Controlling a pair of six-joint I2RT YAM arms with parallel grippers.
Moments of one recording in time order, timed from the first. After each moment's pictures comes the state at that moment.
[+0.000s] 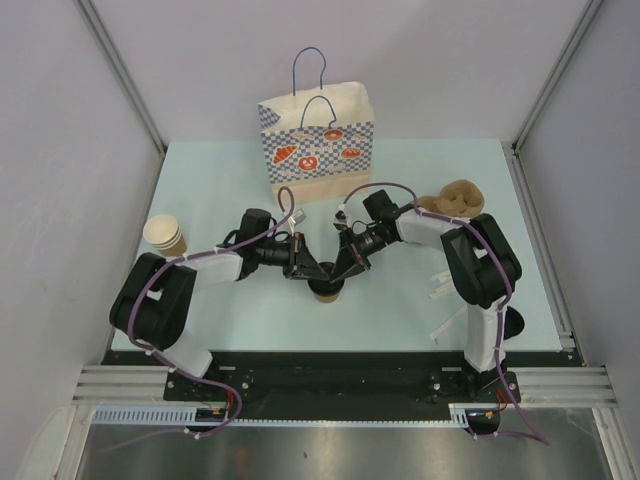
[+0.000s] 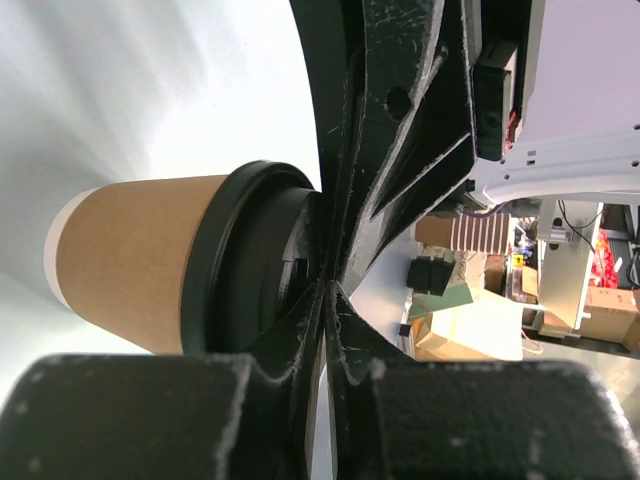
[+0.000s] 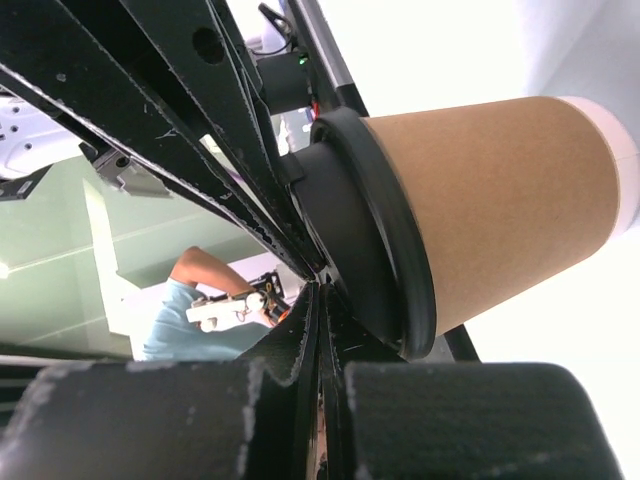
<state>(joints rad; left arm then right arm) -0.40 1.60 0.72 0.18 1.01 -0.71 0.51 1.99 1.26 -0.47 -1.22 0.41</state>
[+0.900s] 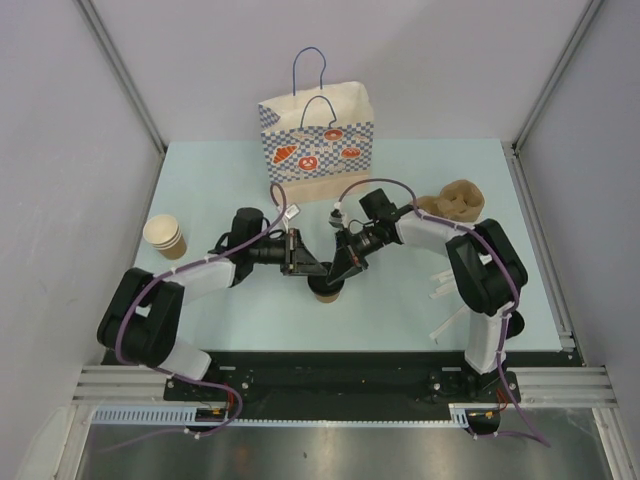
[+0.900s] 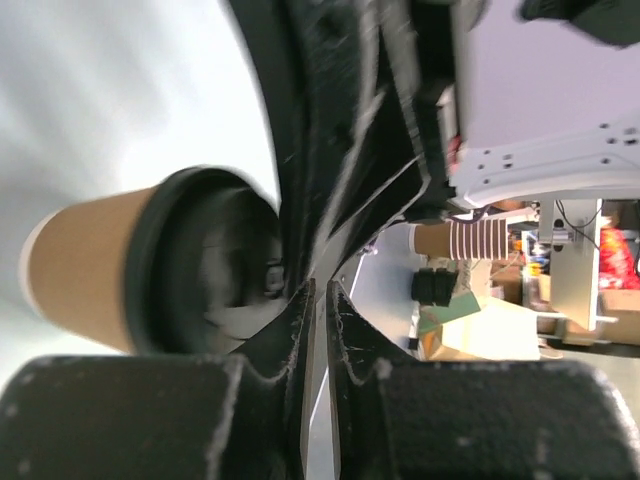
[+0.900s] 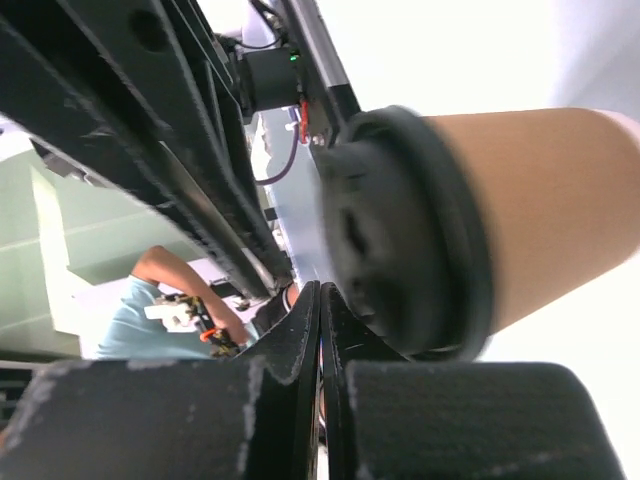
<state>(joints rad) -0.39 1.50 0.67 0.27 1.01 -0.76 0.55 1.93 1.25 -0.44 -1.18 0.39</state>
